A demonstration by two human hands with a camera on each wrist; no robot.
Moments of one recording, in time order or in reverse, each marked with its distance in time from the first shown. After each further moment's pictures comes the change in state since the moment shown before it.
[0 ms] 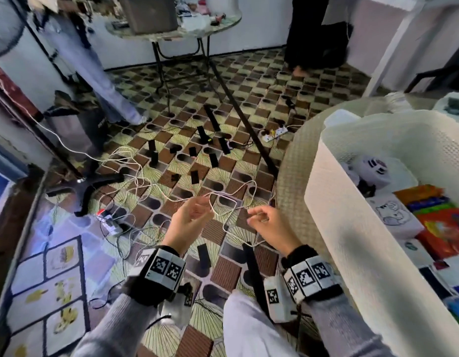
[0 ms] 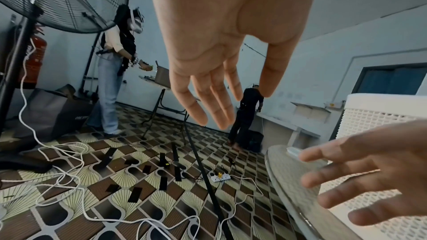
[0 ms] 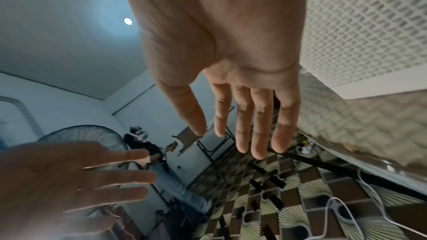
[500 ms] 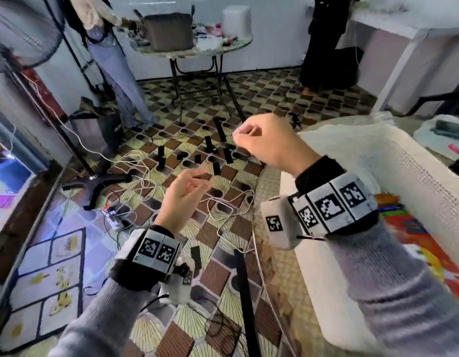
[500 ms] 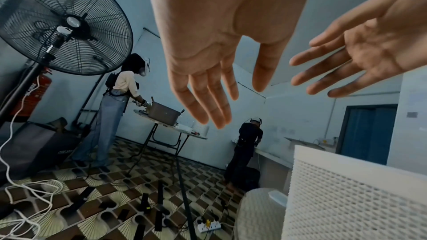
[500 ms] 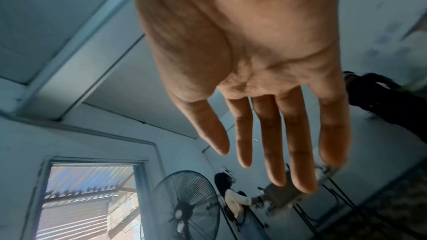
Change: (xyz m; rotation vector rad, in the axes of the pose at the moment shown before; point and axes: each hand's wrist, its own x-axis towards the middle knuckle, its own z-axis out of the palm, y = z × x) left_hand -0.053 0.099 0.058 0.031 0.184 0.176; right_hand -0.047 -0.138 -0.151 -0.303 0.036 -0.456
